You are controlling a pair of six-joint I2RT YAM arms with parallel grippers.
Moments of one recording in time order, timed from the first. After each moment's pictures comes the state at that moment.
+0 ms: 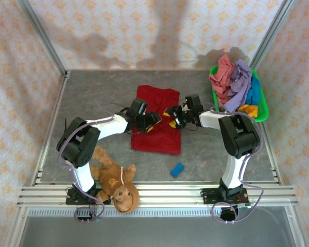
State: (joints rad) left arm -0.51 1.80 1.07 -0.10 0.29 -1.17; right arm 0.34 1.90 1.02 0.09 -0.65 1.26
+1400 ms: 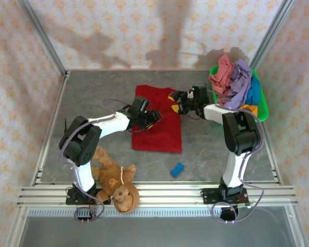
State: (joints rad) left arm -0.51 1.85 1.14 -0.18 0.23 -1.10; right arm 0.26 1.91 1.14 0.16 -0.64 1.29
